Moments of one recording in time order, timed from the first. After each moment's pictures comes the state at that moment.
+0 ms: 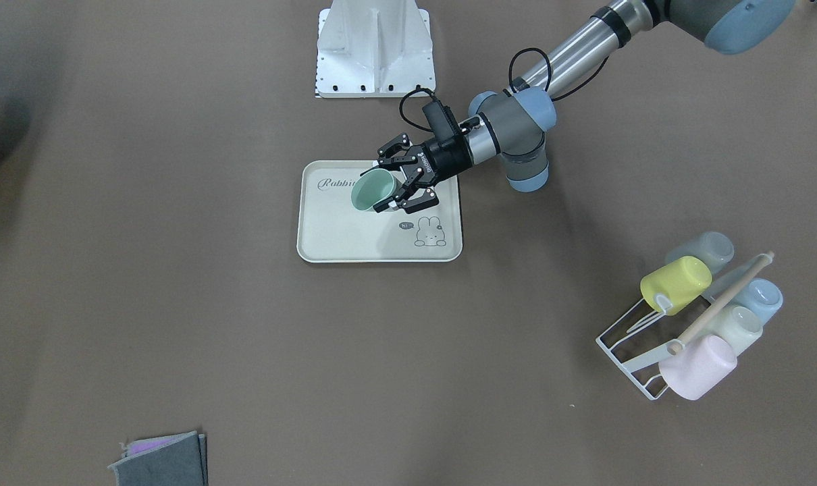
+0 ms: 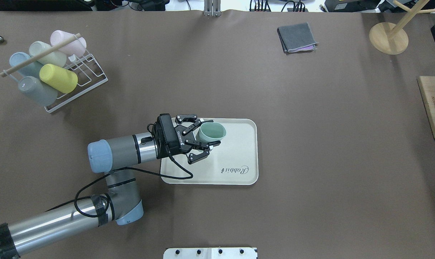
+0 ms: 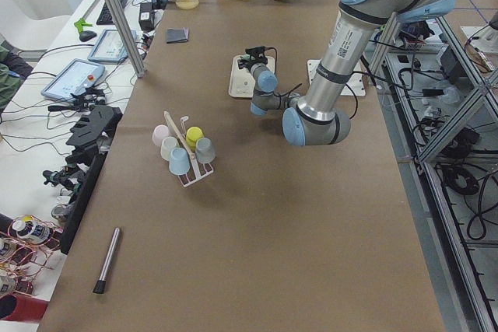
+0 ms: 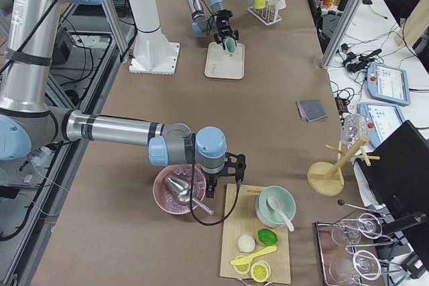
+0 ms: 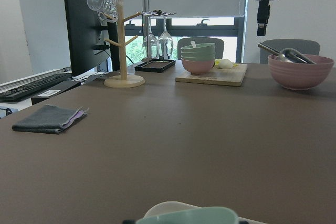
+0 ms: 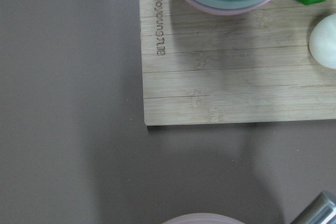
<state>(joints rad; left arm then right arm) -0.41 -2.21 -1.11 -3.42 -1.61 -0.26 1.52 -1.83 1.74 -1.38 2.41 0.19</state>
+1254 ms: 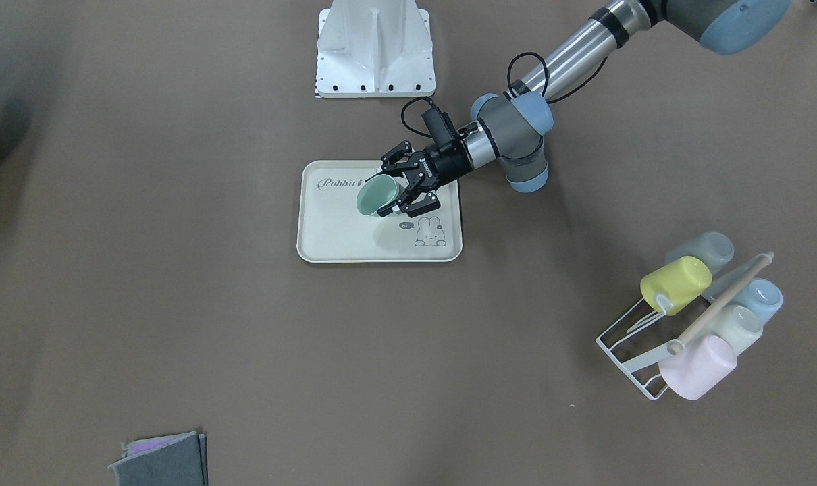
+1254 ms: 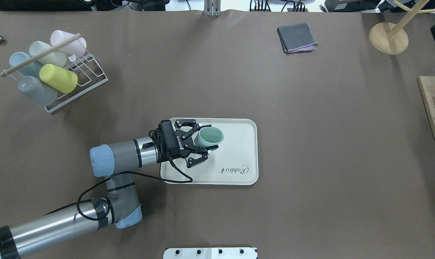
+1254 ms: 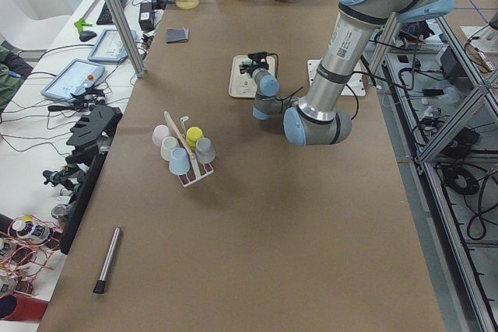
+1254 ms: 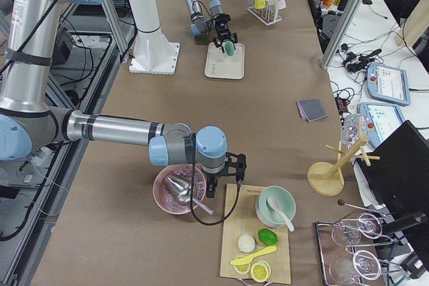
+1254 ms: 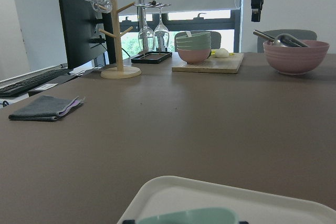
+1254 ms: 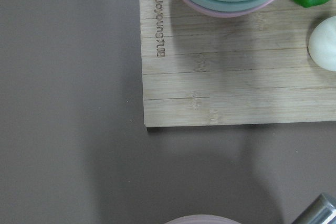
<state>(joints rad) -0.39 -2.21 -1.08 -3.40 -1.59 -0.19 1.52 -1.83 1.74 -1.38 2.40 0.19</state>
